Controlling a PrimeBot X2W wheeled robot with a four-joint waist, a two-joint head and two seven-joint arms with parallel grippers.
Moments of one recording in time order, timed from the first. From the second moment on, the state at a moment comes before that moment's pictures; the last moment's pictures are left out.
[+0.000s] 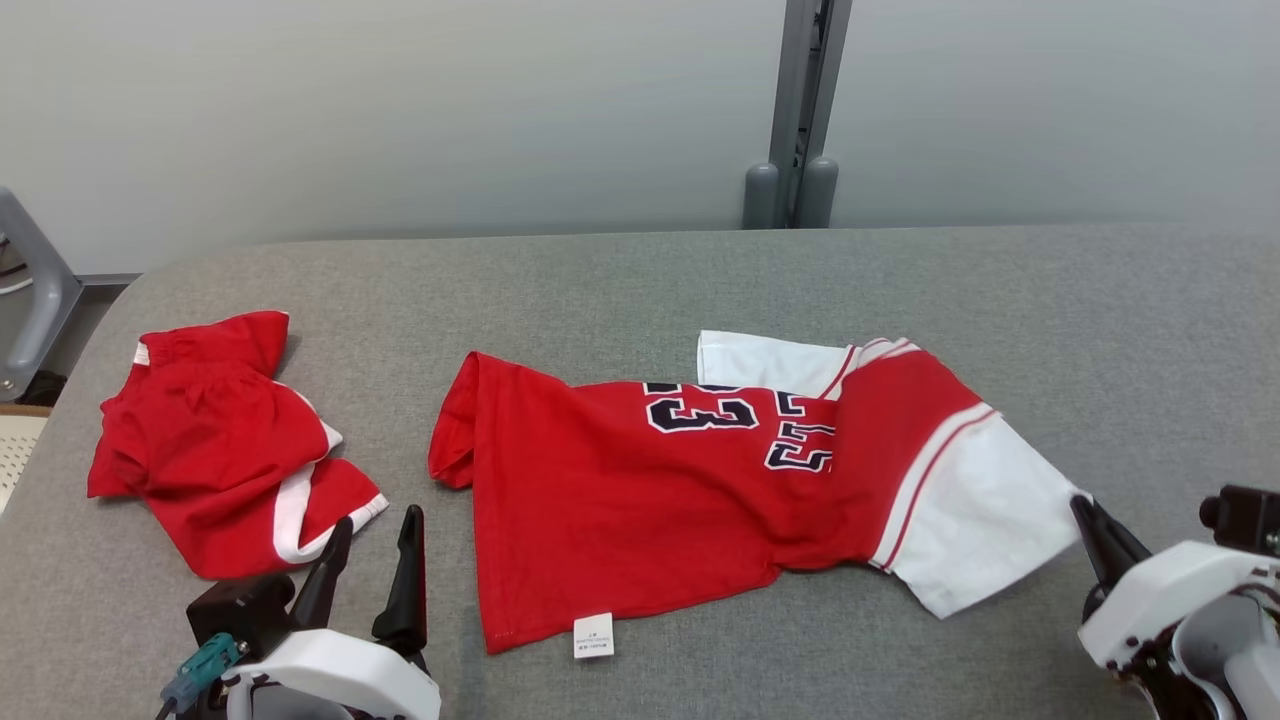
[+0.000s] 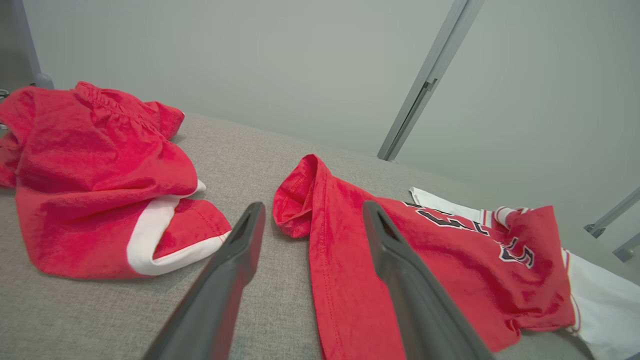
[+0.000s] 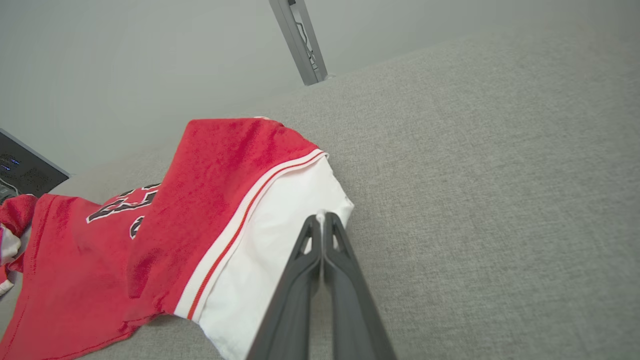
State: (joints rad) left arm -0.08 0.27 -0.43 0.23 -0.76 0.20 -0.24; right arm -0.29 -0.31 0.25 0.61 0.76 0.13 -0.02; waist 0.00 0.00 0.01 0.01
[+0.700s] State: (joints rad) left arm -0.07 0.29 -0.41 0.23 -0.76 0.20 -0.25; right arm -0.06 -0.11 -0.17 0.21 0.34 0.13 0.22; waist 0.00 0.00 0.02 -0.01
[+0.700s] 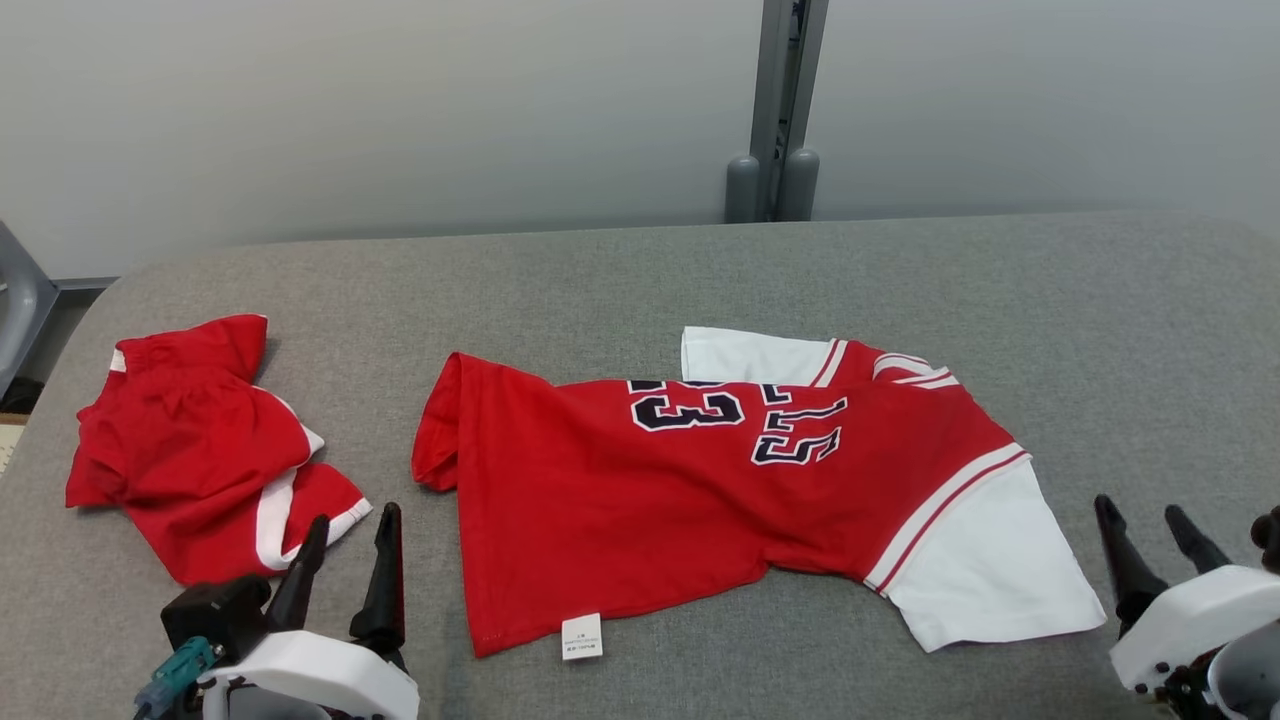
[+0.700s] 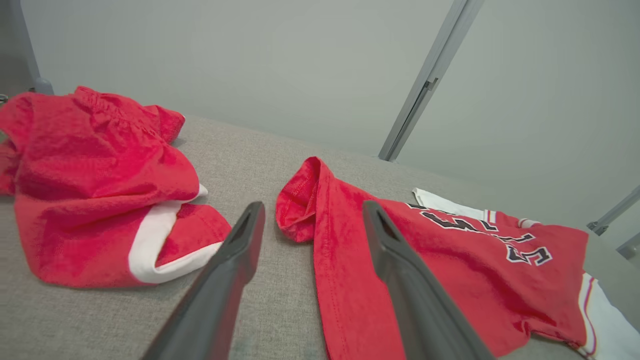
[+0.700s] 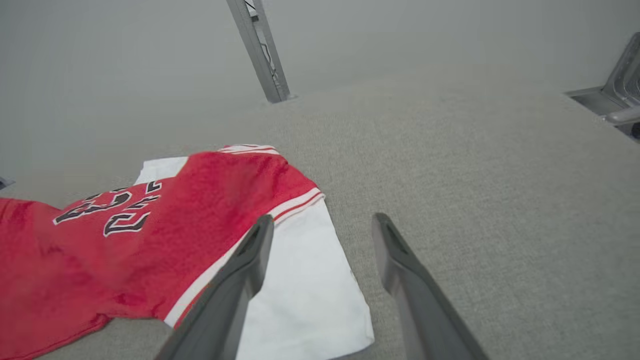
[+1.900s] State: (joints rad) left arm 0.01 0.11 -0.17 0.13 -0.37 0.10 -0.26; right arm -0.08 -0.14 0.07 0.25 0.35 0.13 -0.26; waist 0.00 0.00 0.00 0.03
